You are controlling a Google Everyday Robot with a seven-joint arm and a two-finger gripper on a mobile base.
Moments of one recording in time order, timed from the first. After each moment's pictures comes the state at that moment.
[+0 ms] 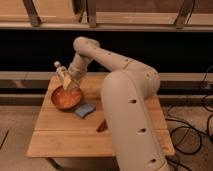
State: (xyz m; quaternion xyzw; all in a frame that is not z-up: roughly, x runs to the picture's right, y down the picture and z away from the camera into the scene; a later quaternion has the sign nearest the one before) arm -0.199 -0.006 0.815 -0.48 0.02 0.40 0.78
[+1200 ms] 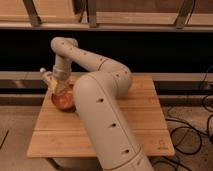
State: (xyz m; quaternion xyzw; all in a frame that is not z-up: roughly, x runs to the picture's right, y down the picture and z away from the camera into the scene) arm -0.260 0.010 0.823 -0.51 0.05 0.35 0.78
